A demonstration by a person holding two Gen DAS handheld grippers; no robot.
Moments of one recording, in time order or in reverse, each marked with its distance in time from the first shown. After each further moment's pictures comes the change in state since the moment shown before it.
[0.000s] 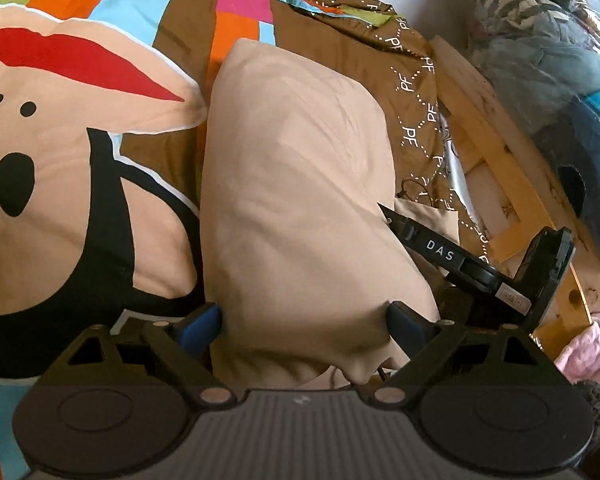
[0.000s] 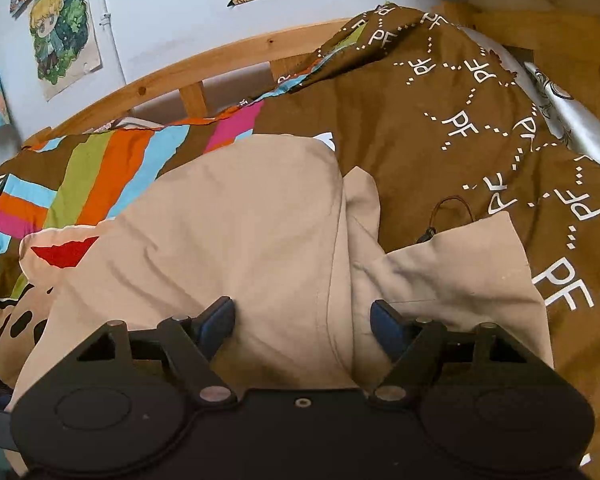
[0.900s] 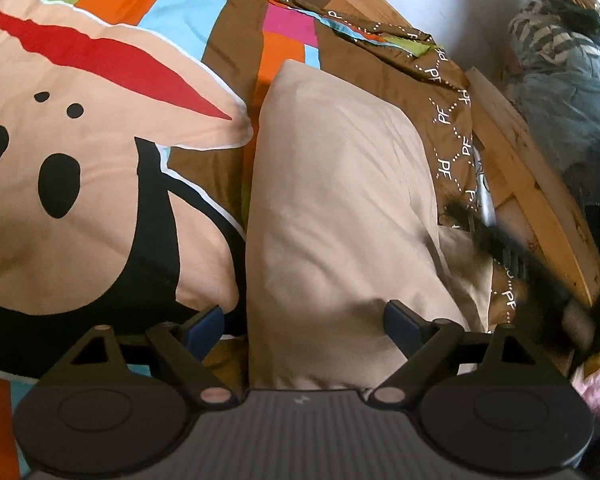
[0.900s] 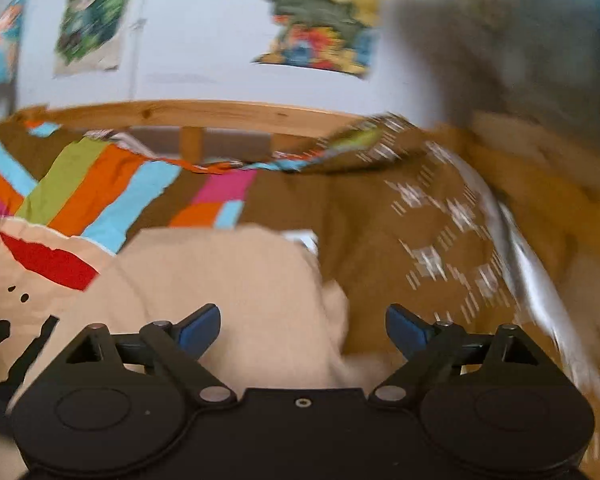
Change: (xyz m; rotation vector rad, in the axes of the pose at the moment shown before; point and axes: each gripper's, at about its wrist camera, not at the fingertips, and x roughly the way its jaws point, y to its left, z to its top) left arm -0.003 0.011 0.003 -0.071 -0.073 0.082; right arm -0.022 0.052 0.042 -0.296 -0.179 -0.179
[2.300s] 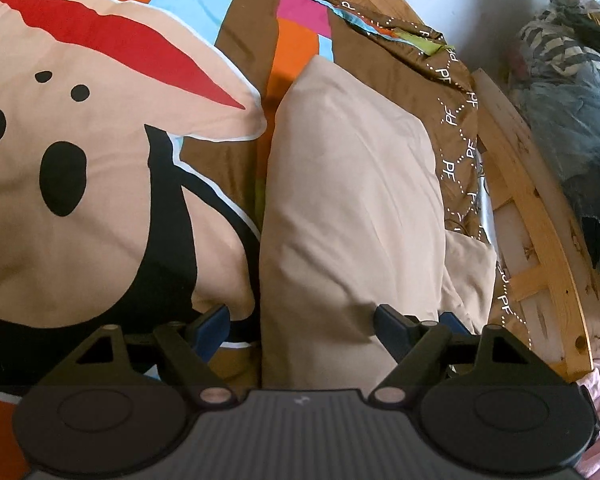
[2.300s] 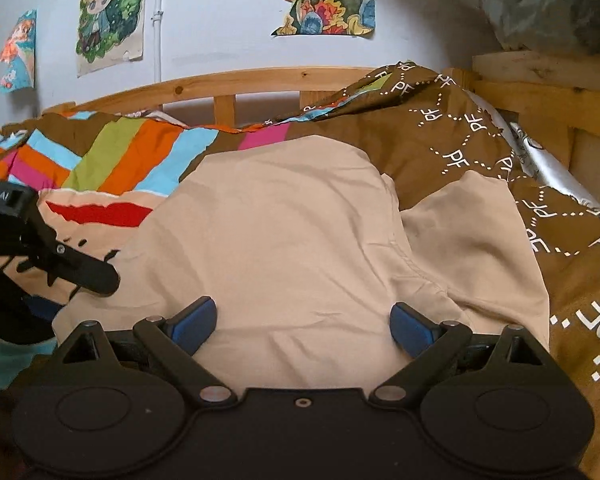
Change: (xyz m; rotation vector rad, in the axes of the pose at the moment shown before) left arm 0.006 0.026 0.012 -0.055 0.046 -0.051; right arm -0.058 0.033 -0.105 0.161 0.026 0.078
